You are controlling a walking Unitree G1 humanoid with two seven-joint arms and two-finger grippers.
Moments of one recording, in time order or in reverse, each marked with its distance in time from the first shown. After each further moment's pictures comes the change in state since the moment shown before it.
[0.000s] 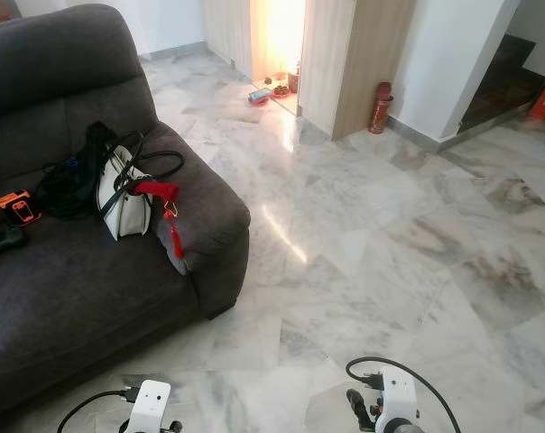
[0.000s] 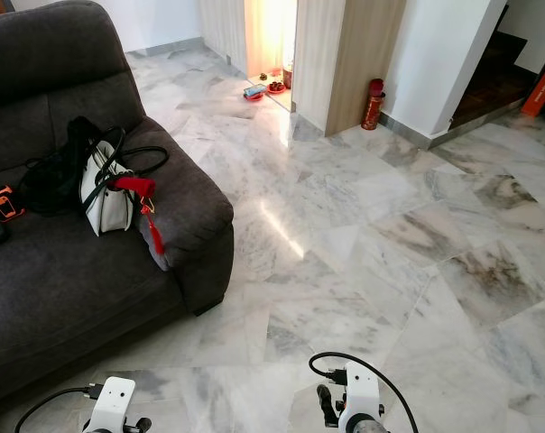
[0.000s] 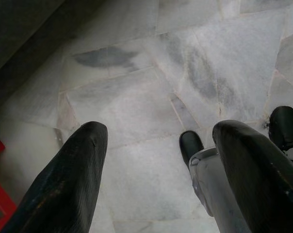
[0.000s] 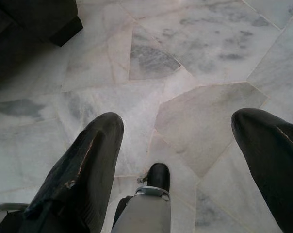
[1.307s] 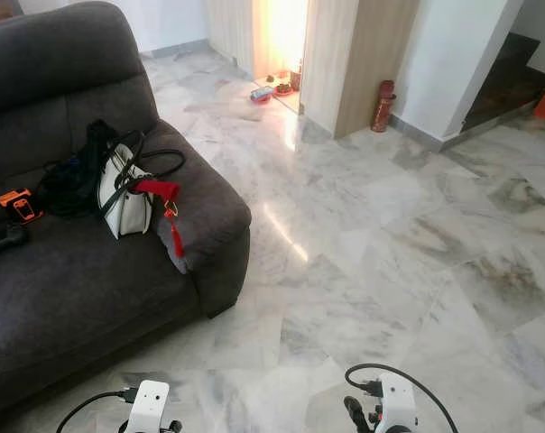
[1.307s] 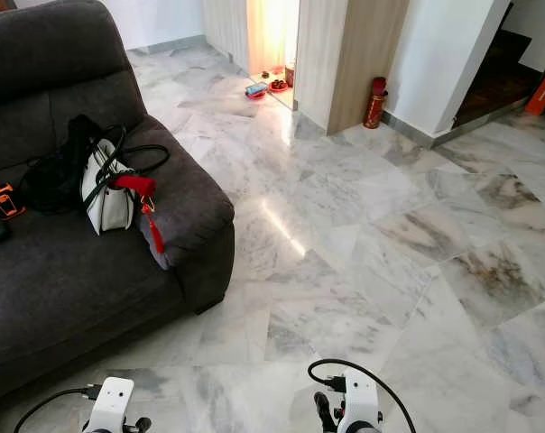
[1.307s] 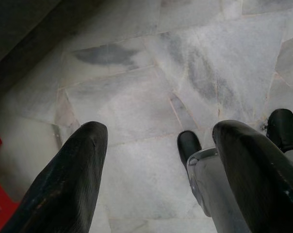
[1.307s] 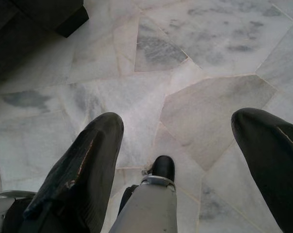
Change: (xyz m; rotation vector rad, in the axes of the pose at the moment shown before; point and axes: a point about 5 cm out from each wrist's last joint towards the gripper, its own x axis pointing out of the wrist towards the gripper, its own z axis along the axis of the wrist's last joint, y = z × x) left arm 0.000 0.001 0.000 -0.024 0.001 0.007; right arm -0.003 0.001 -0.010 0.008 0.021 0.027
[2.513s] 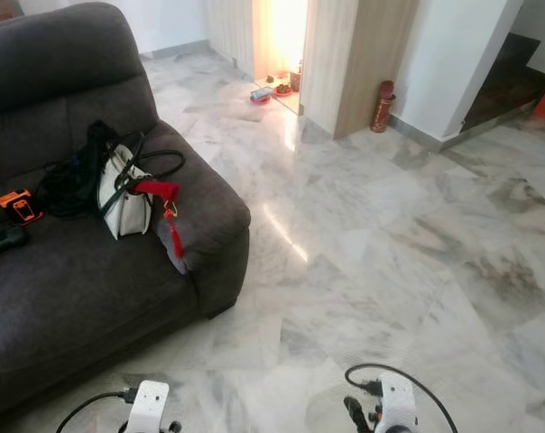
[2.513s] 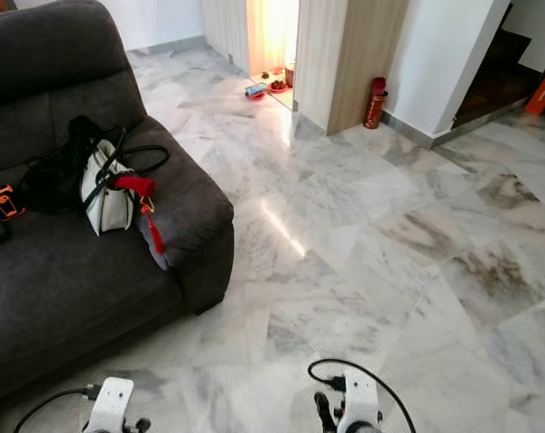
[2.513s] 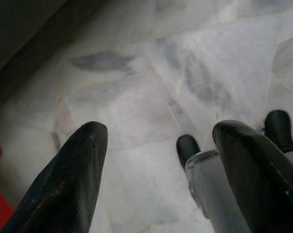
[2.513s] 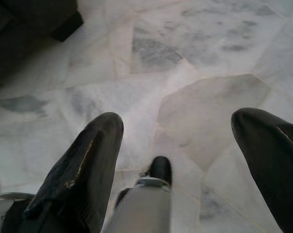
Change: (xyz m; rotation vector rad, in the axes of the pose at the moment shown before) left arm 0.000 0.000 0.000 0.000 -0.001 0.001; right arm 0.001 0.000 0.002 0.000 -0.001 -0.002
